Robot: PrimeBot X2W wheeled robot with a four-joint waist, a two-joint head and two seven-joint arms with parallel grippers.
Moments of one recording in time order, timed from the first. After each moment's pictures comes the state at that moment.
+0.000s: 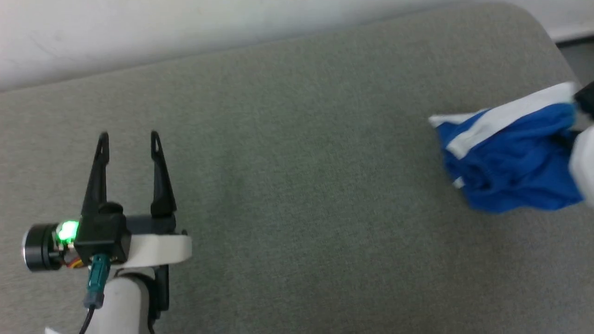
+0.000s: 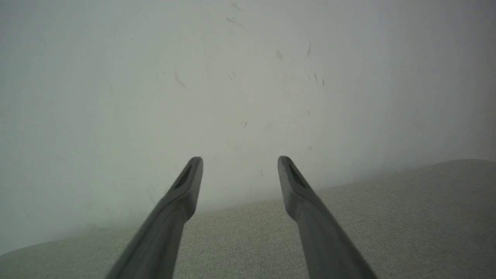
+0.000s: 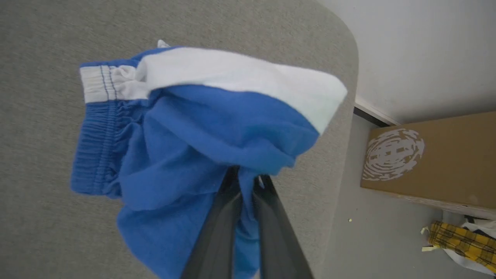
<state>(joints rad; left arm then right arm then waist) -0.13 0.14 -0.04 -0.10 0.01 0.17 -0.26 -0.72 -0.90 0.70 0.21 0.72 0.13 0.53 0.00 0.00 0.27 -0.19</state>
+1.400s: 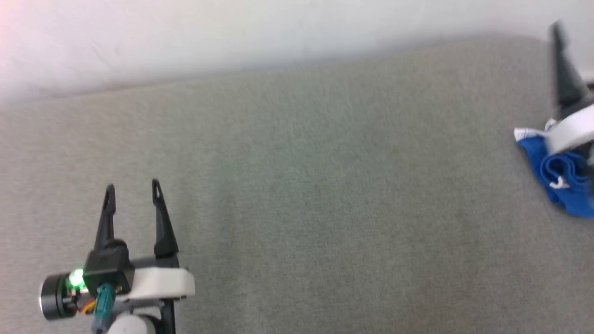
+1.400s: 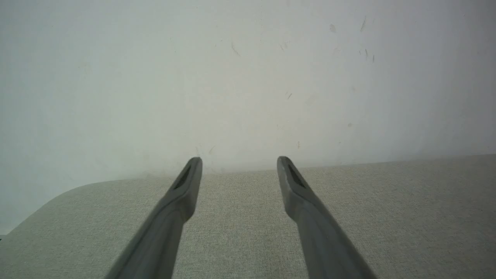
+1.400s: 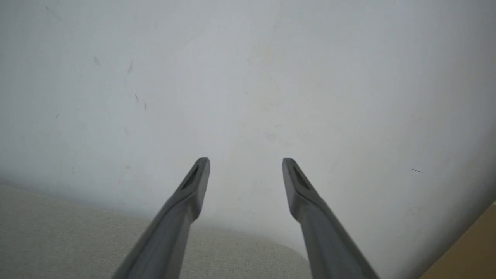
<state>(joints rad) -0.03 0.11 -0.03 -0.05 -0.05 0.22 -0.26 -0.68 -0.45 0.11 0.47 0.19 0.13 -0.25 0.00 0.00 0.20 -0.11</state>
